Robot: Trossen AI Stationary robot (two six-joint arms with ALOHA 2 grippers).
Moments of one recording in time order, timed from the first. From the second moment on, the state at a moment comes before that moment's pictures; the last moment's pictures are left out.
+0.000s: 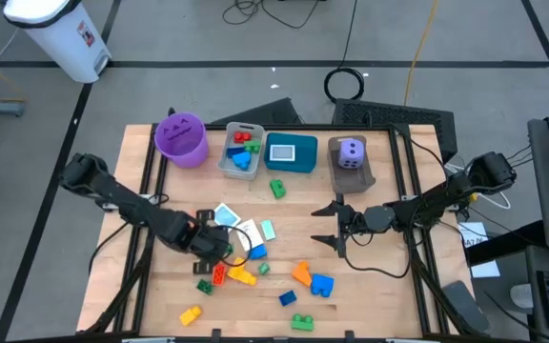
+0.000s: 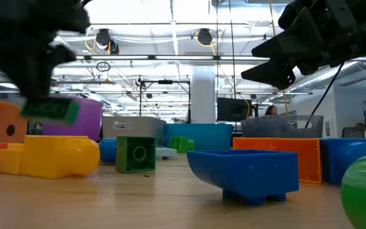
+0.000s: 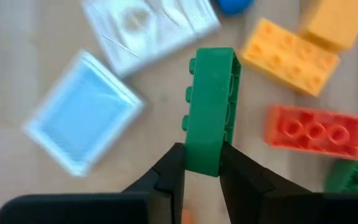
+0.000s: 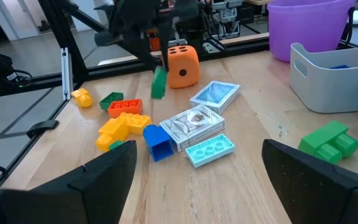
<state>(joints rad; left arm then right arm) -0.46 1.45 0.96 -0.86 -0.20 -0.44 0.31 1.31 0.33 0.80 0.32 0.25</state>
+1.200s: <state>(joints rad) 0.10 1.51 1.04 -0.15 -0.29 0.11 0.32 1.31 0.33 0.89 0.35 0.17</state>
